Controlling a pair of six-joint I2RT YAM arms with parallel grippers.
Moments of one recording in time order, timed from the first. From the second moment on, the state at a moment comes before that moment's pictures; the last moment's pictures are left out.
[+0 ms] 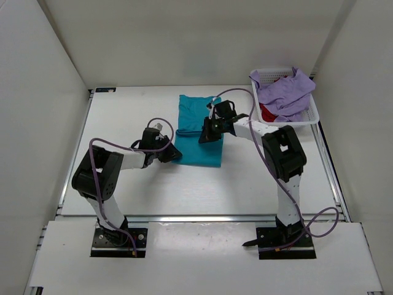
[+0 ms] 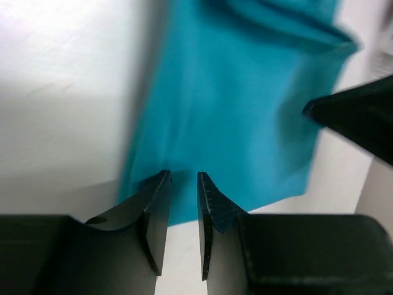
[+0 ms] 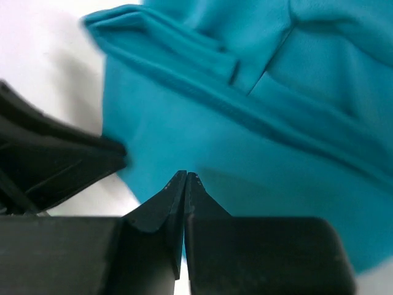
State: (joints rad) left arm -0.37 1.74 0.79 0.24 0.28 -0.80; right arm 0.46 2.03 1.43 -0.24 -0.46 0.44
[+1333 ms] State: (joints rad) left arm -0.25 1.96 1.01 0.26 0.33 -0.82; right arm 0.38 1.76 0.84 0.02 -0.52 0.55
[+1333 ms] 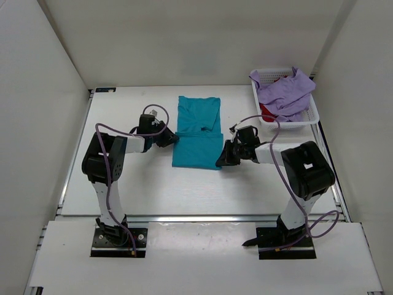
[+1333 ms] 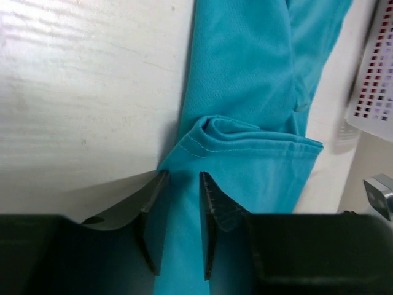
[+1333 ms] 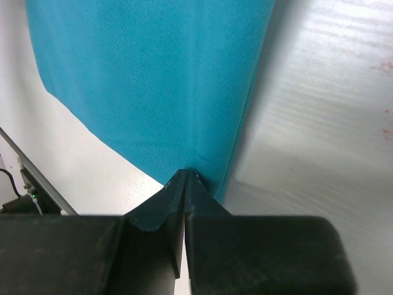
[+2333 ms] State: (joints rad) left arm -0.42 1.46 0.53 0.17 0.12 -0.72; right arm 0.33 1.62 0.60 0.24 -0.57 0.63
